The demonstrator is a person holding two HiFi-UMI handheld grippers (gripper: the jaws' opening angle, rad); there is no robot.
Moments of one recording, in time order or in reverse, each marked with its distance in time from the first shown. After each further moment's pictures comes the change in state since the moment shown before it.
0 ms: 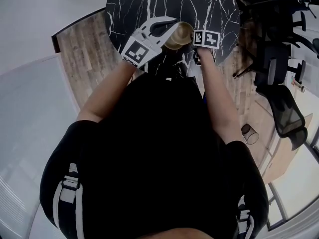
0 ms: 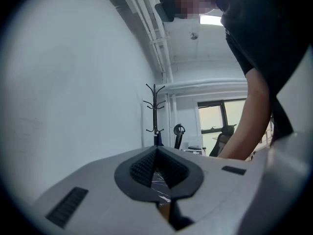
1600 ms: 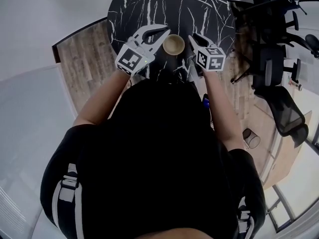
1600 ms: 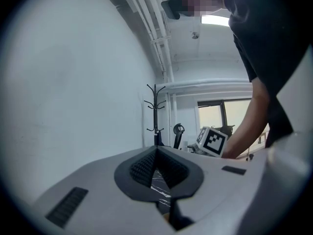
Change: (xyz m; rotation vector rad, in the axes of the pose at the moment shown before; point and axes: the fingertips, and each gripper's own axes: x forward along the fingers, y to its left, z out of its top) left arm -0.043 0.002 0.014 -0.003 0.029 0.004; right arm -0.090 0.067 0.032 -0.263 -0.408 0.110
